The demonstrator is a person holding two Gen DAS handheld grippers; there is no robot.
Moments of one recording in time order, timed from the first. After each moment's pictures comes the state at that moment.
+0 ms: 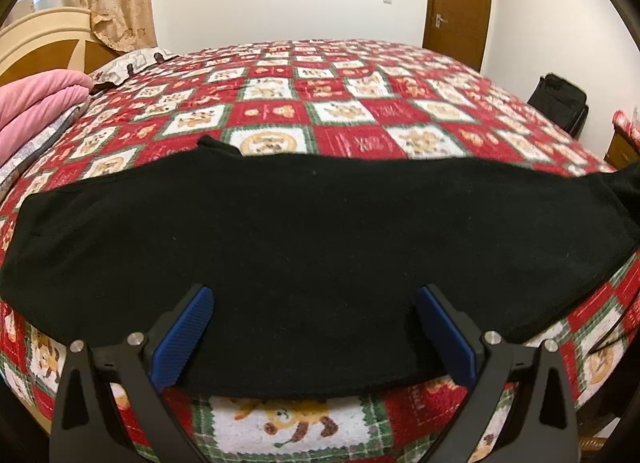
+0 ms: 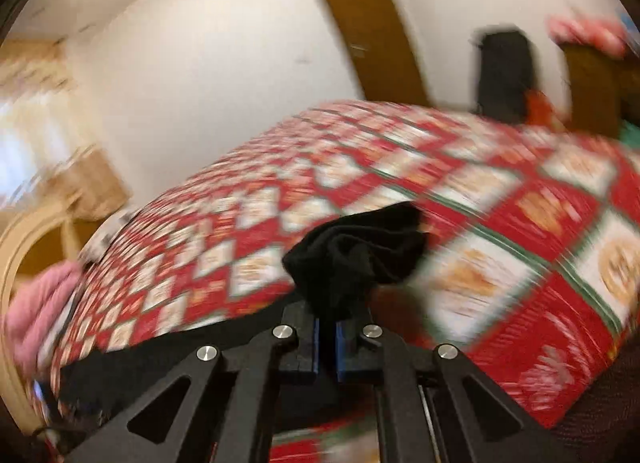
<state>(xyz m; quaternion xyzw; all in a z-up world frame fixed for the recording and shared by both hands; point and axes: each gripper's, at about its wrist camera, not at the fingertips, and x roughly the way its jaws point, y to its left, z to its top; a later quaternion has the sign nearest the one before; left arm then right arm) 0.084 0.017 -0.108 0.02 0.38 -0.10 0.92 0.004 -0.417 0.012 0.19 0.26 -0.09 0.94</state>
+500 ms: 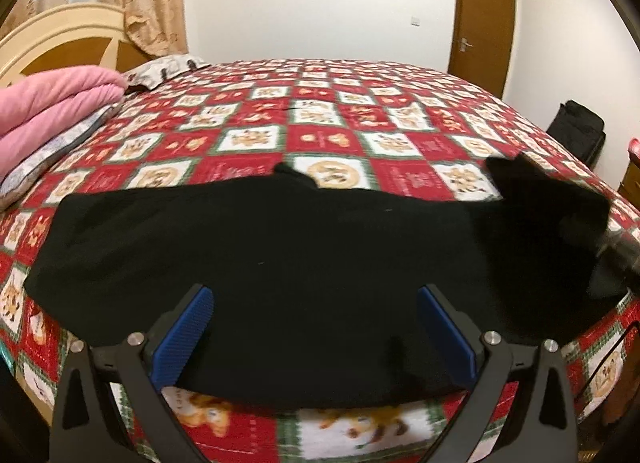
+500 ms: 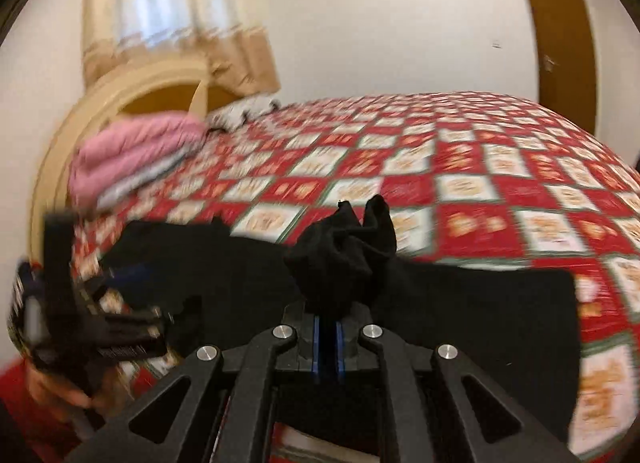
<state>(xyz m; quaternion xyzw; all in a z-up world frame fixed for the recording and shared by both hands) 0.088 0.063 -0.095 0.00 0.36 -0.05 0.93 0.084 -0.156 -0.055 0.02 0.32 0.17 0.93</state>
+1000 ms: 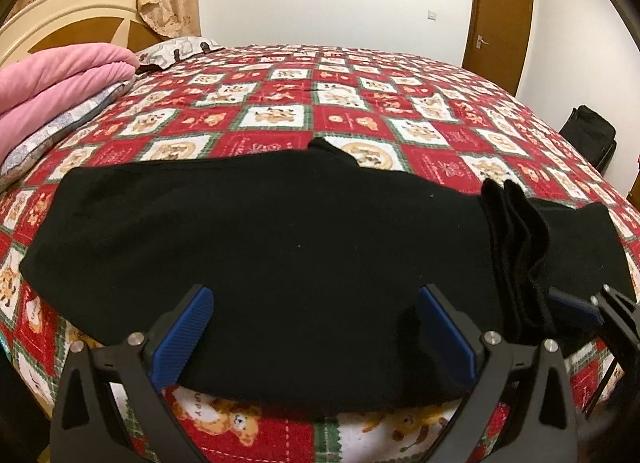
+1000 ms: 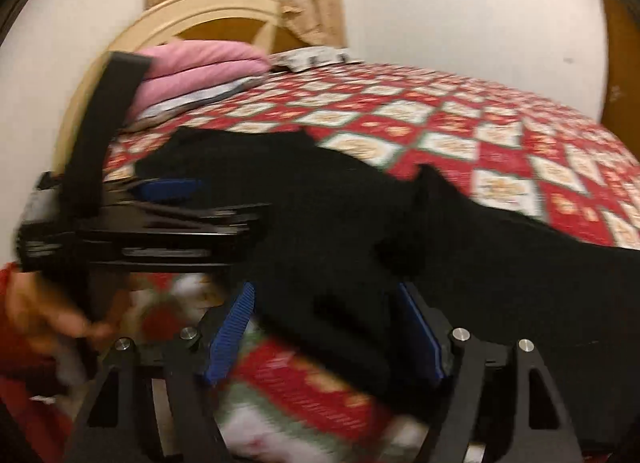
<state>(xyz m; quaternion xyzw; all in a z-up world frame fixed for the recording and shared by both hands) 0.096 0.081 -0.109 -0.01 0.38 -0.04 0.93 0.065 -0.095 -0.094 -0.05 0.36 0.28 0.89</state>
